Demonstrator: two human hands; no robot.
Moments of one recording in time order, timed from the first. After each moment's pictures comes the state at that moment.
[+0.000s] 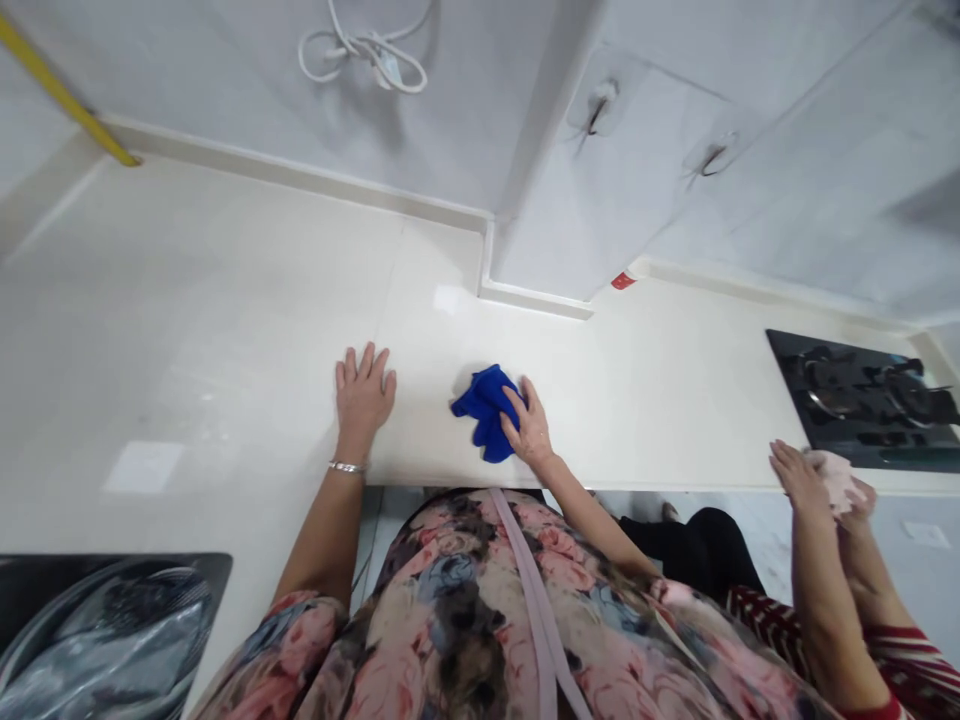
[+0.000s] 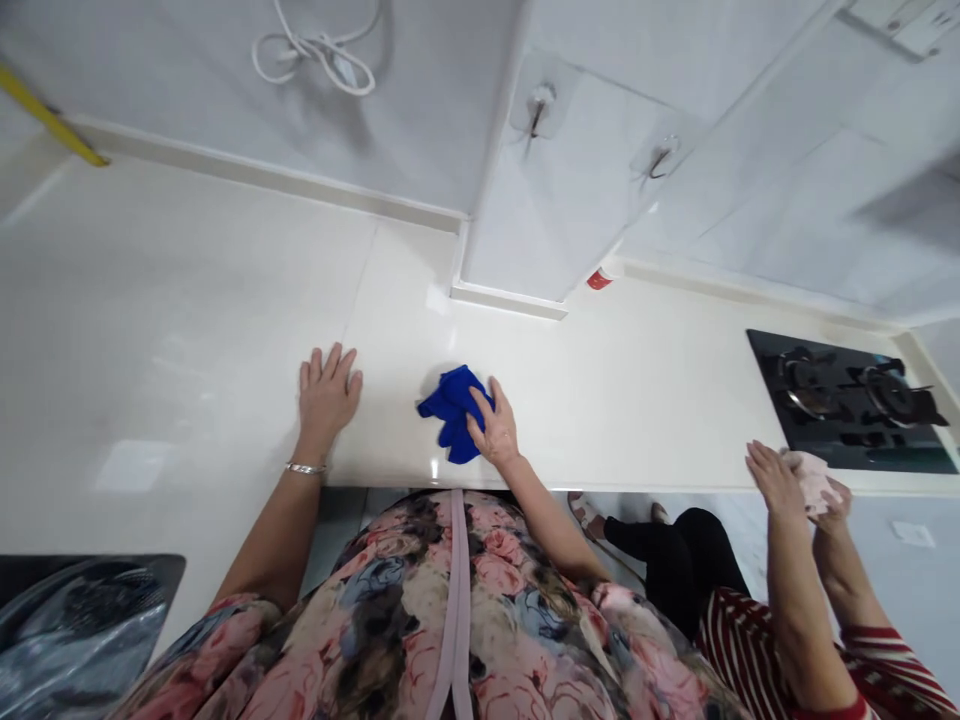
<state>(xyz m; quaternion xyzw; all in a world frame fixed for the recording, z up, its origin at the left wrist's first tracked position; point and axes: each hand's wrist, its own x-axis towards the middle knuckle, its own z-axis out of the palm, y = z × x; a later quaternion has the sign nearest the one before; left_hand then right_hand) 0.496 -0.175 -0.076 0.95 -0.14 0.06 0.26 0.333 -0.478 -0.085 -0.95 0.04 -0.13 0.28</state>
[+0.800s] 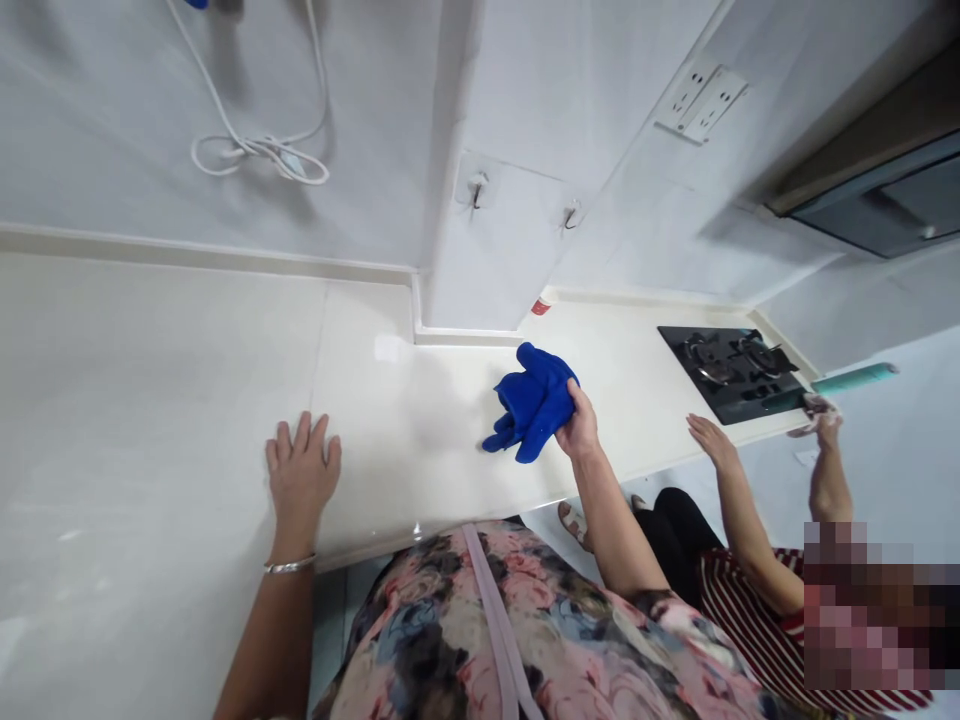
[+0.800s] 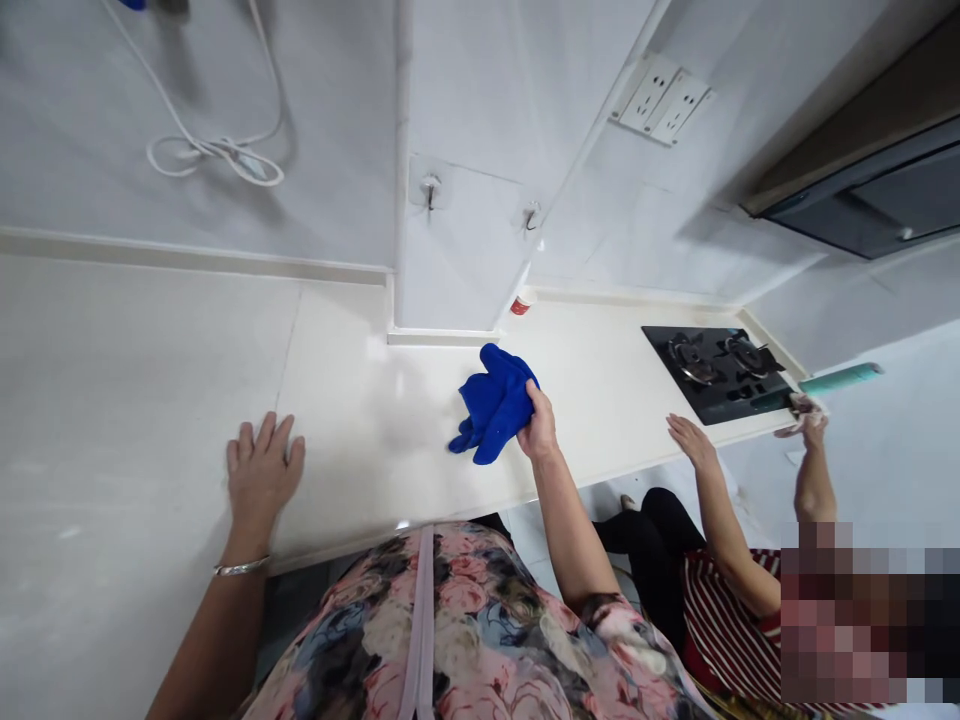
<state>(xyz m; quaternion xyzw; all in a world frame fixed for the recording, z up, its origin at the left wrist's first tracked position) 0.503 -0.171 -0.073 0.95 -0.16 0.06 0.27 0.335 -0.574 0.042 -0.58 0.28 -0.26 0.72</state>
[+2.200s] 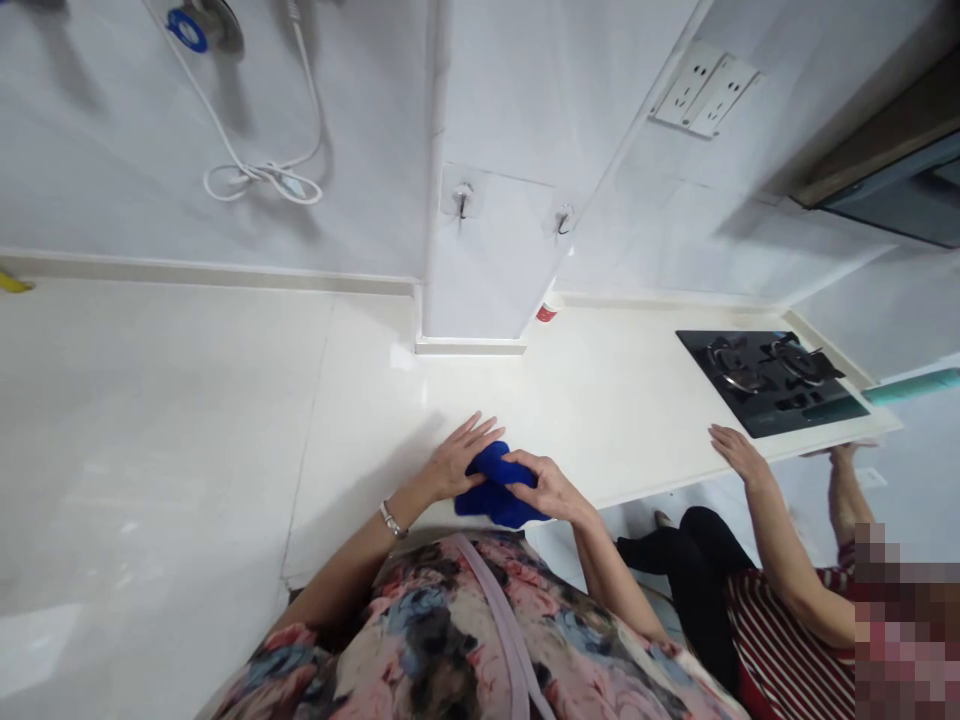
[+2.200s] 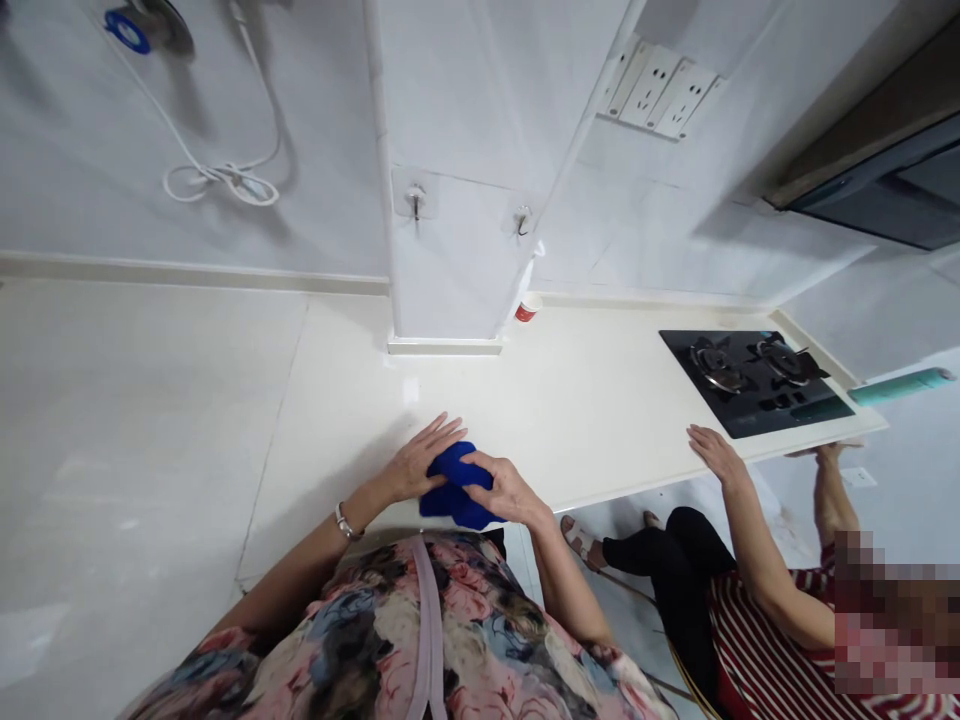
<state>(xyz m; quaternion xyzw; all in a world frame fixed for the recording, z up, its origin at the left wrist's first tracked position) 0.445 -0.350 -0.034 0.70 -0.60 -0.10 0.37 0.279 -0.522 0.048 -0.83 0.10 0.01 0.54</state>
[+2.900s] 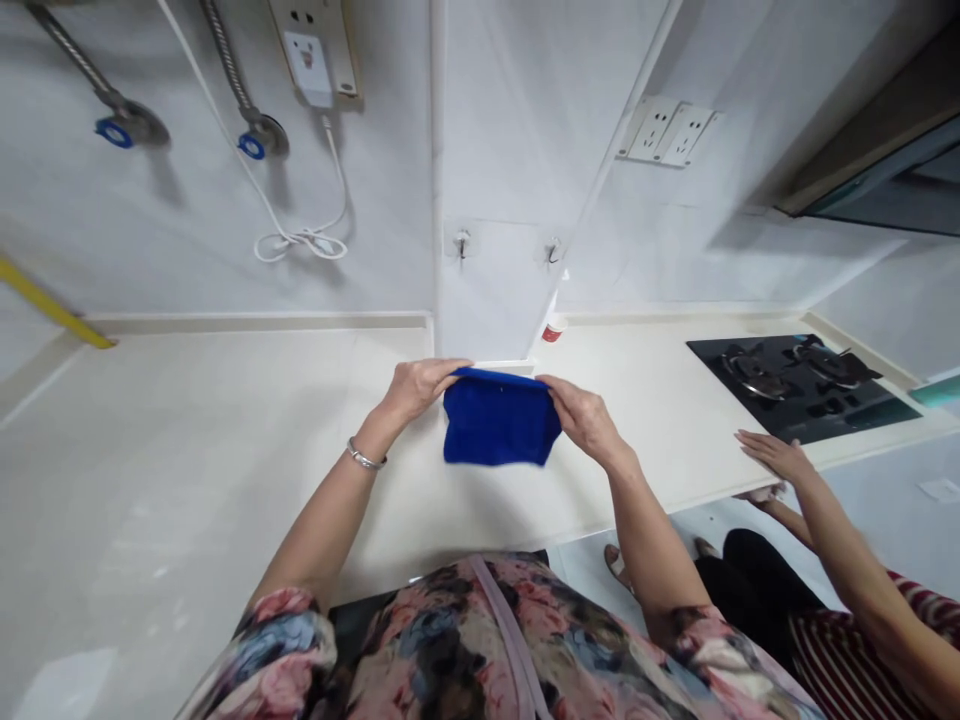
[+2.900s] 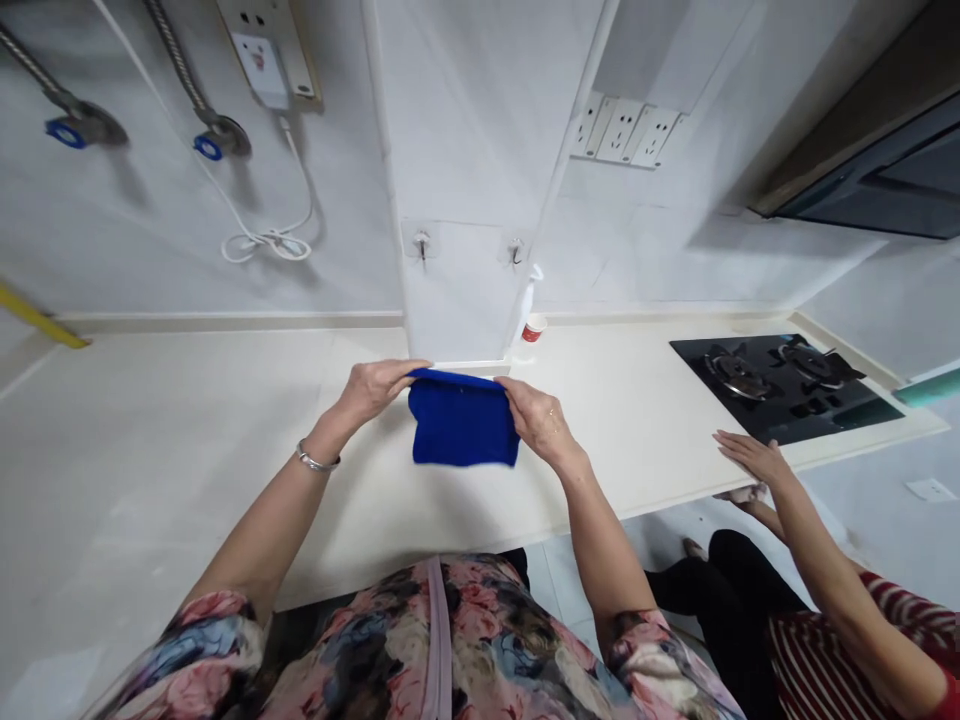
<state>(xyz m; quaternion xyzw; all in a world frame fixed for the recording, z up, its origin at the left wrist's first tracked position) 0.578 -0.339 0.108 0.77 -0.54 0.14 0.30 0.343 -0.583 0.133 -0.94 0.04 -0.21 0.28</state>
